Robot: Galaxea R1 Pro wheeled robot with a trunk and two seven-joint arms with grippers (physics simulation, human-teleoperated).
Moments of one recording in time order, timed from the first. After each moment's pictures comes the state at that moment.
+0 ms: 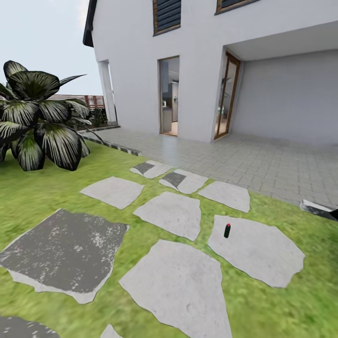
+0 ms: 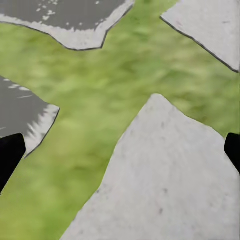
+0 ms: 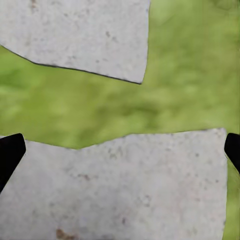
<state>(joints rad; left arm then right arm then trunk) -0.20 0.11 0.12 -0.24 0.05 -0.41 0.01 -0.01 -0.04 -0.02 -0.63 0.01 -0.04 0.00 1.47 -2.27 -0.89</state>
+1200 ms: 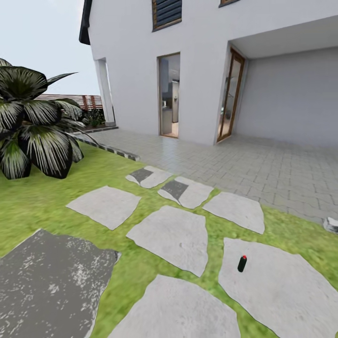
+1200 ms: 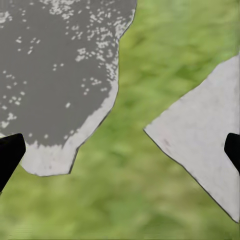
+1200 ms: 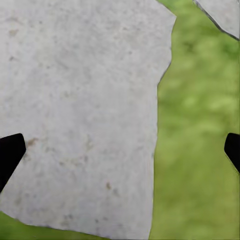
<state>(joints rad) -0.20 0.11 0.12 -0.24 0.05 -0.41 0.01 -0.01 -0.04 -0.02 -0.63 0.01 -0.04 0.00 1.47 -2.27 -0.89</state>
